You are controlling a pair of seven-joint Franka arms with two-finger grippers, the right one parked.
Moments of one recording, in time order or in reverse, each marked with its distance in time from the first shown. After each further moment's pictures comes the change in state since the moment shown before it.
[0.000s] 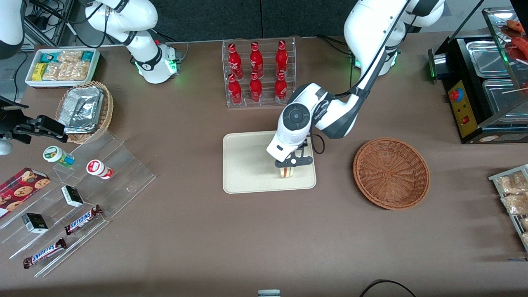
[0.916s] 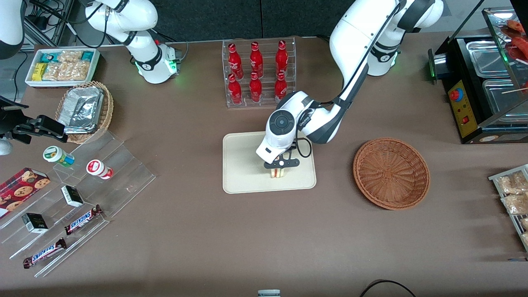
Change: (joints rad) arm -0.052 0.108 0.003 0.056 0.007 0.049 -0.025
